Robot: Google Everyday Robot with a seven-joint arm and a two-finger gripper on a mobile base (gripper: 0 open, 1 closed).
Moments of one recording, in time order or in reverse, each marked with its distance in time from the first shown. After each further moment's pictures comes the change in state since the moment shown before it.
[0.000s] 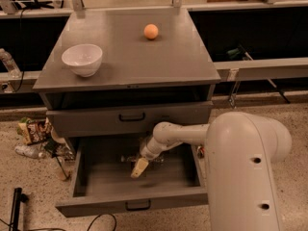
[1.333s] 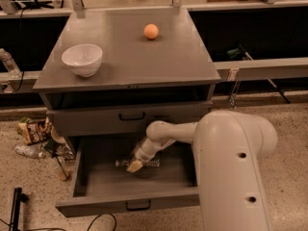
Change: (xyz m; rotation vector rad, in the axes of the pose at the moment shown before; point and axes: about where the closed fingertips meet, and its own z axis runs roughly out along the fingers) arm -0.004 0.023 0.019 -0.130 0.041 -0.013
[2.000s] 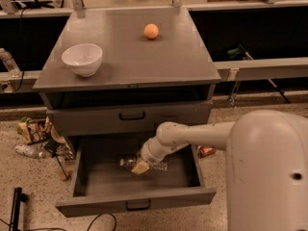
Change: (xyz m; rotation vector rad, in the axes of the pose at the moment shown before) arm -0.009 0.035 -0.065 0.074 -0.036 0.057
